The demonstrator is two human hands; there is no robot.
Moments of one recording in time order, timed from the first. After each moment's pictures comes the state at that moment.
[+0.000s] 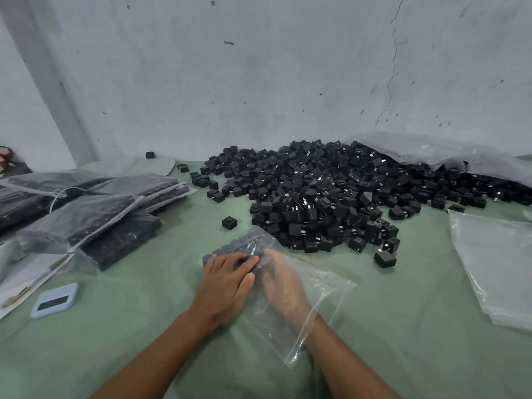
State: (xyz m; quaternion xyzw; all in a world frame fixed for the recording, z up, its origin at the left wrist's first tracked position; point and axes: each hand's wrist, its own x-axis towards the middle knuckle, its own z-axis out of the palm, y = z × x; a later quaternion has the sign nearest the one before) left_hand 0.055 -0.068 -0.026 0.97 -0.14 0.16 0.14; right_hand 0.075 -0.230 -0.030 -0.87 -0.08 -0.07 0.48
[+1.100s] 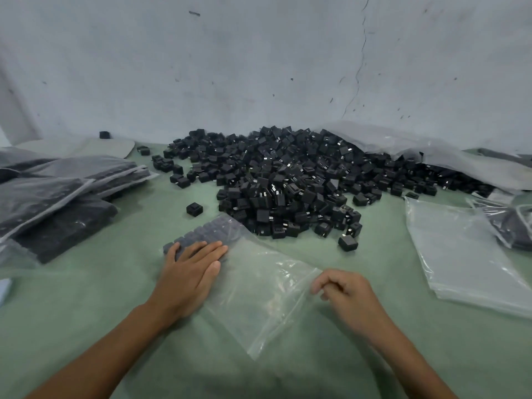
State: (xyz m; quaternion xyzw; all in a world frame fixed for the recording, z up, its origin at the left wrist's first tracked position) left_hand 0.061 -0.063 -0.033 0.97 -0.16 0.14 0.12; right_hand -0.002 -0.391 -0.009 -0.88 -0.07 -0.08 0.46
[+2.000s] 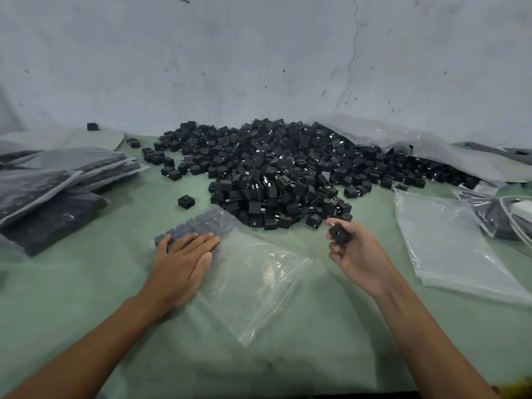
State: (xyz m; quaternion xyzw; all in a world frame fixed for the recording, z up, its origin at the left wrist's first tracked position) left_hand 0.056 -0.070 -0.029 0.97 -0.16 0.14 0.12; right_hand 0.043 -0.429 0.018 -0.52 0.06 0.05 0.85
